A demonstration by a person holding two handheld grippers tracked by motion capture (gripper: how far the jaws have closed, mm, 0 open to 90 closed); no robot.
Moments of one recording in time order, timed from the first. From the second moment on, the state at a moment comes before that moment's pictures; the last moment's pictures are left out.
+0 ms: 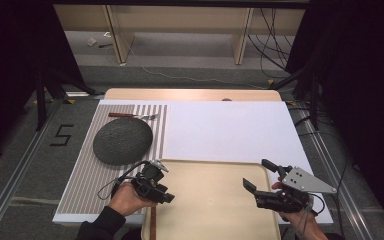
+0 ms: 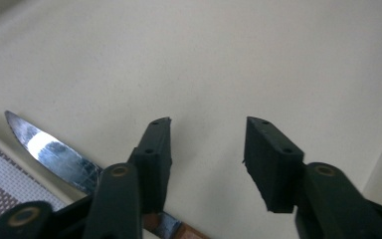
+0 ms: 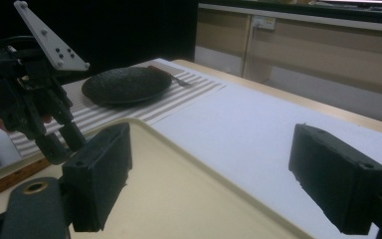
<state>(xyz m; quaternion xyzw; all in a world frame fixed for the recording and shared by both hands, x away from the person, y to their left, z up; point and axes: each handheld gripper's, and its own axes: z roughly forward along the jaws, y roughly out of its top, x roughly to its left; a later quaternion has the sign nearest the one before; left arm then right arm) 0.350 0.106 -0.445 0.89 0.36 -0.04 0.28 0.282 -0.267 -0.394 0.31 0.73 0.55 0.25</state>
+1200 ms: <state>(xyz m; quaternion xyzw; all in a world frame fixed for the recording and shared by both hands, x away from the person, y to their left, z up) 0.340 0.119 -0.414 0.80 0.35 0.05 0.48 0.281 -0.267 -0.394 0.32 0.73 0.55 0.25</state>
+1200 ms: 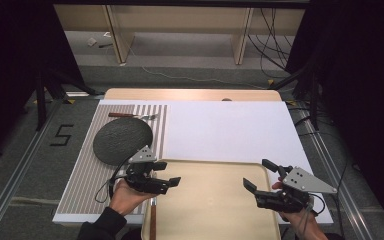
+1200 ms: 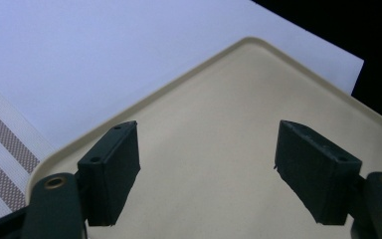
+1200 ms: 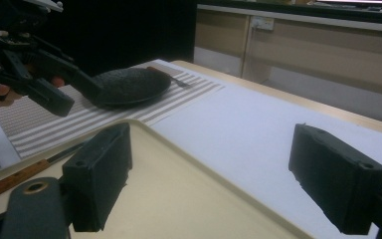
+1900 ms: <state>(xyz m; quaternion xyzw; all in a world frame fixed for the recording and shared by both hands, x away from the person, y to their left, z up) 0.327 0.130 -0.400 0.75 0.32 0.09 0.57 0.281 -0.268 -0.394 0.32 0.73 0.55 0.25</state>
